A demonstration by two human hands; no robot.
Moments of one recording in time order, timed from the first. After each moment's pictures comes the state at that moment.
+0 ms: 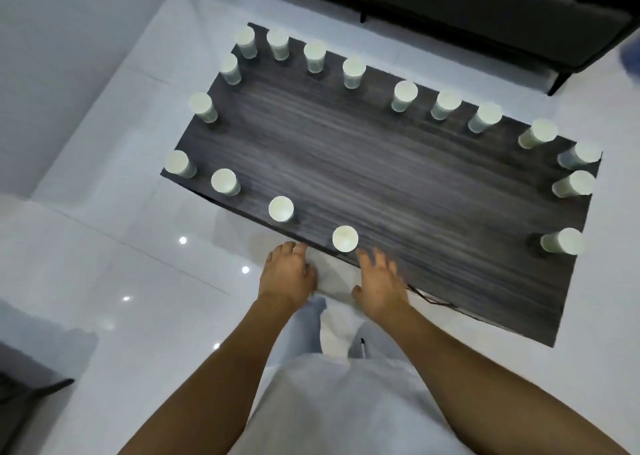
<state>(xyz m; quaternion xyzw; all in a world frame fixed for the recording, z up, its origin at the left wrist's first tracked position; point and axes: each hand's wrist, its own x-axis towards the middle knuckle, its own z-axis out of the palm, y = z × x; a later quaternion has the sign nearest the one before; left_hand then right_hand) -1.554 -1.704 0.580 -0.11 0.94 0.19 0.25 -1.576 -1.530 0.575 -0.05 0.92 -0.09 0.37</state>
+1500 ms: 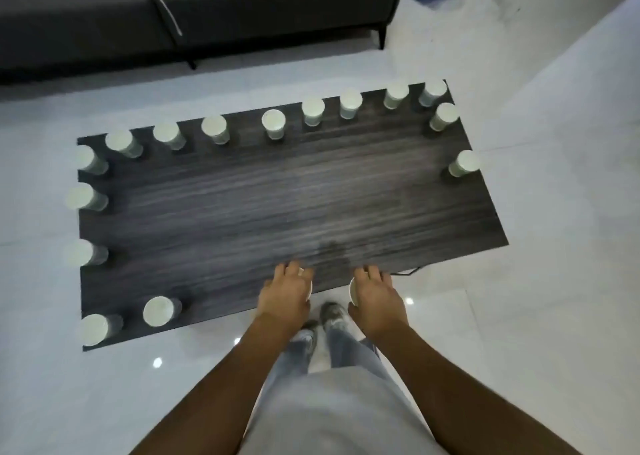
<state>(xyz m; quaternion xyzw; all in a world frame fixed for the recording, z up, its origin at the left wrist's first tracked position) -1.675 -1.679 0.581 0.27 0.90 0.03 0.33 -1.595 -1.532 0.588 0.21 0.92 -0.18 0.27</state>
